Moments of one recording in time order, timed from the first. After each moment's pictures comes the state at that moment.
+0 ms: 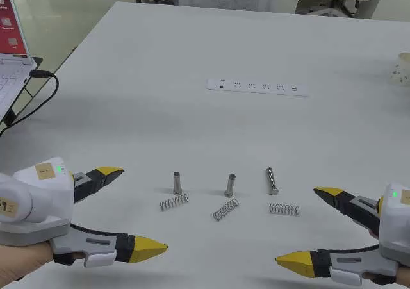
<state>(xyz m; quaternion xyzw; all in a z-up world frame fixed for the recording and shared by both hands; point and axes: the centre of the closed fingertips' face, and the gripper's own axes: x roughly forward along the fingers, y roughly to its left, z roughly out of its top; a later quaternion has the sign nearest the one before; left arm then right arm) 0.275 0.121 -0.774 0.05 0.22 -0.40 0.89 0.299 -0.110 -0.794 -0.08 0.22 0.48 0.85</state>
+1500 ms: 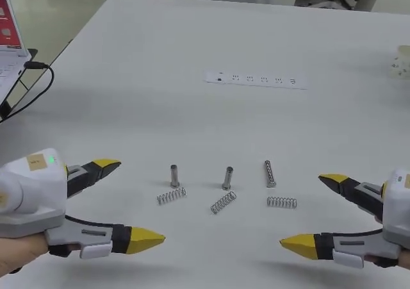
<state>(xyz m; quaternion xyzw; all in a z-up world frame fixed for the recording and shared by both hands) 0.278 0.117 -0.771 0.04 0.21 -0.41 0.89 0.301 -0.109 -0.792 -0.09 0.22 0.48 0.84</state>
